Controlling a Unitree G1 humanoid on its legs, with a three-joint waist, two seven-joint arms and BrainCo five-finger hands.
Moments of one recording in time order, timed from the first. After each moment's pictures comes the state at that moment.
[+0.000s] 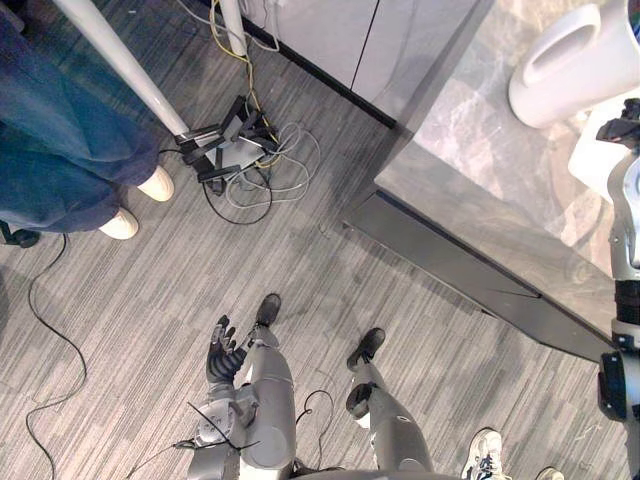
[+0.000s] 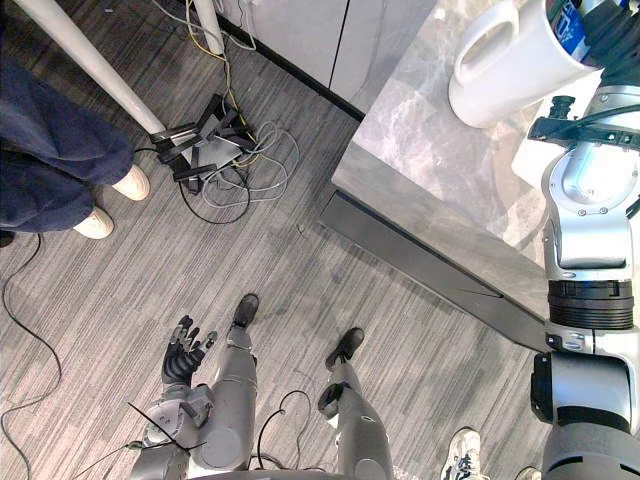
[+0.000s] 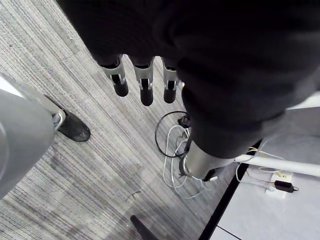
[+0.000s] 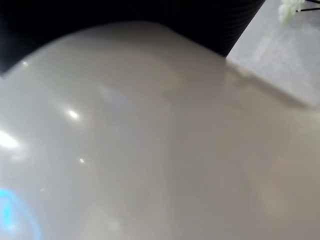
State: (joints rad) left arm 0.21 0.06 0.01 0.32 -0.26 -0.27 0.20; right arm -0.75 -0.77 -0.12 0.08 0.15 -0.24 -0.42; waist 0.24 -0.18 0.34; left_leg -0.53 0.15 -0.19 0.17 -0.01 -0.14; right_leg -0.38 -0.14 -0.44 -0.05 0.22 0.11
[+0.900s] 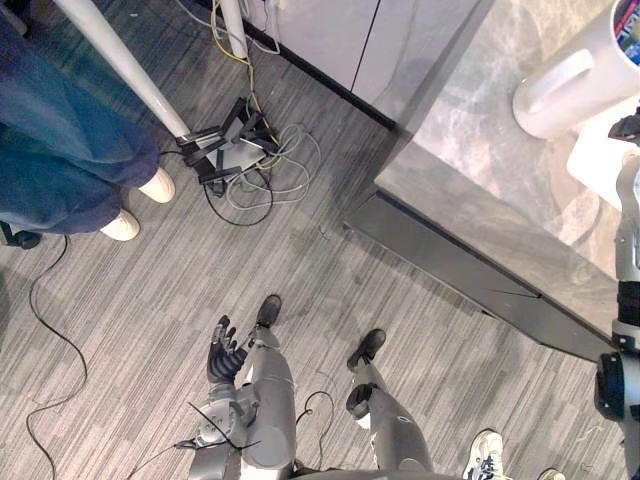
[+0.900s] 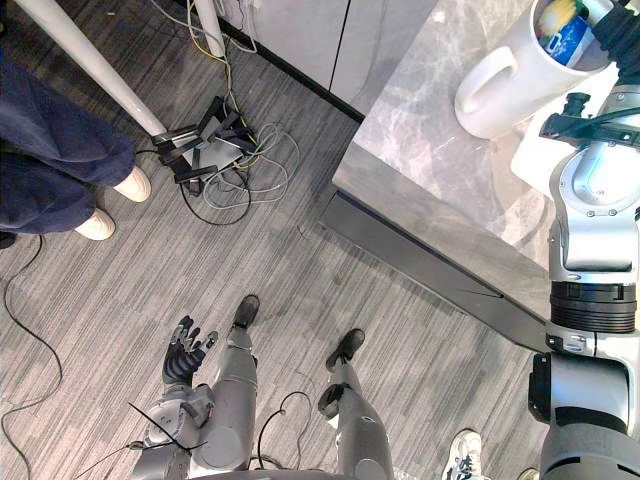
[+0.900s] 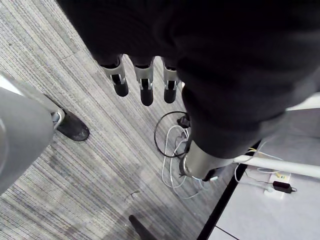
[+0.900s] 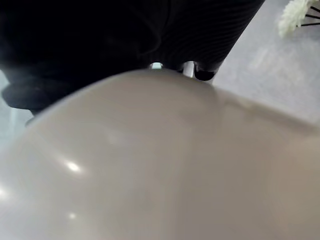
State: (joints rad) left arm 0.21 0.05 0.01 0.32 -0.26 -0.27 0.20; right arm -0.75 -0.75 -0.17 0.06 0.15 -0.22 -0.43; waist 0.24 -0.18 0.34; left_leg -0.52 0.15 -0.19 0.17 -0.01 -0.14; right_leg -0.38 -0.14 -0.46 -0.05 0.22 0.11
